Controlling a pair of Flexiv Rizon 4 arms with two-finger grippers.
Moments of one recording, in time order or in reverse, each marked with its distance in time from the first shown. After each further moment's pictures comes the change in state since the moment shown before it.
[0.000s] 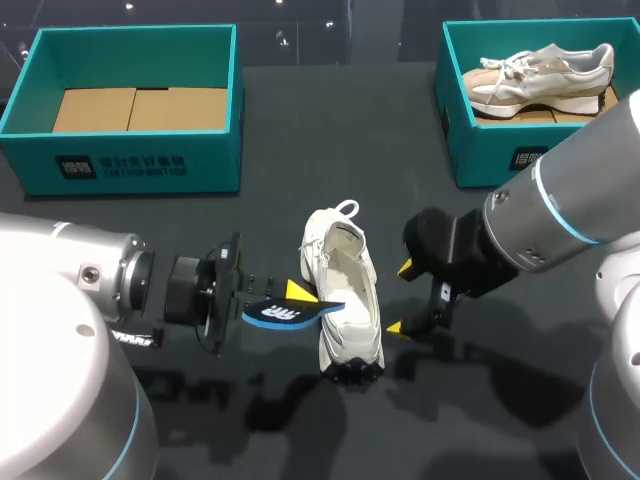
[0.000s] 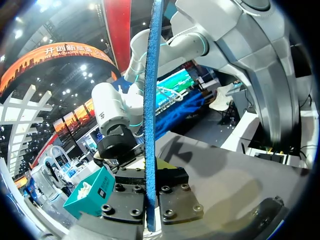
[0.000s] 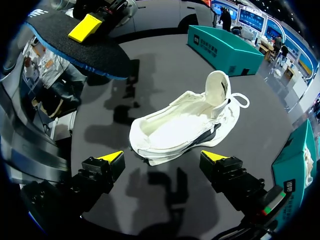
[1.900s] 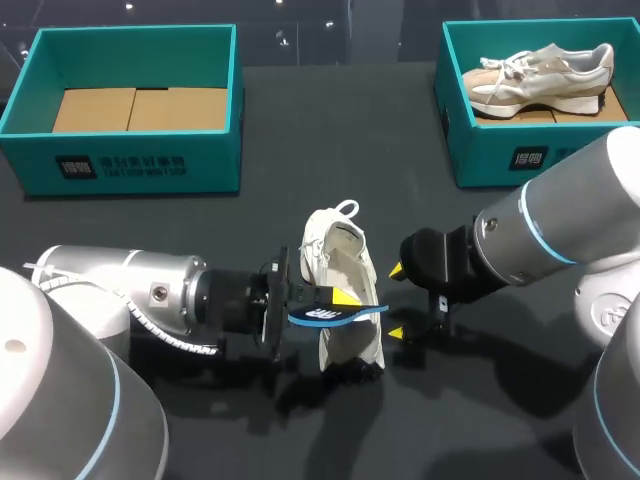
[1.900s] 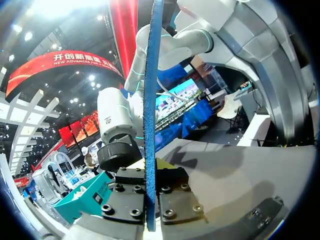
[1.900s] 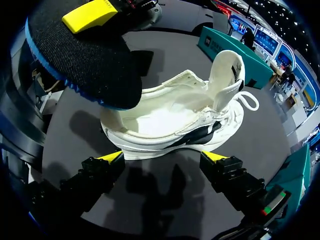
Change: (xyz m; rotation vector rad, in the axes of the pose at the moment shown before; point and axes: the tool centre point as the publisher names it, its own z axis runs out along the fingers) left arm -0.002 0.054 0.055 0.125 -0.066 -0.010; right arm -0.035 -0.022 0.047 -0.024 -0.027 -0.205
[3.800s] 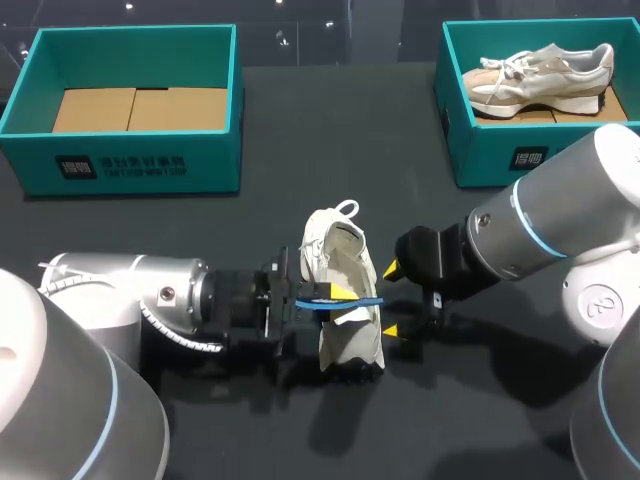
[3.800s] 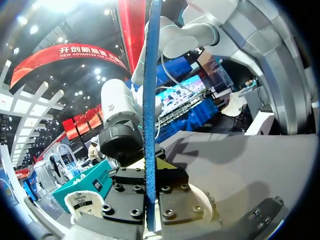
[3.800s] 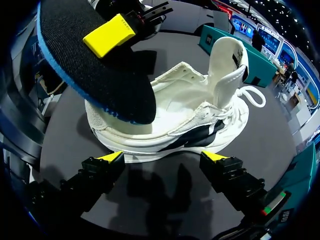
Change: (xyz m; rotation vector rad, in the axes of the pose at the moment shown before) left arm -0.005 0.045 -0.008 -0.045 -0.037 -0.044; right arm -0.006 -0.004 0.016 -0.025 0.034 0.014
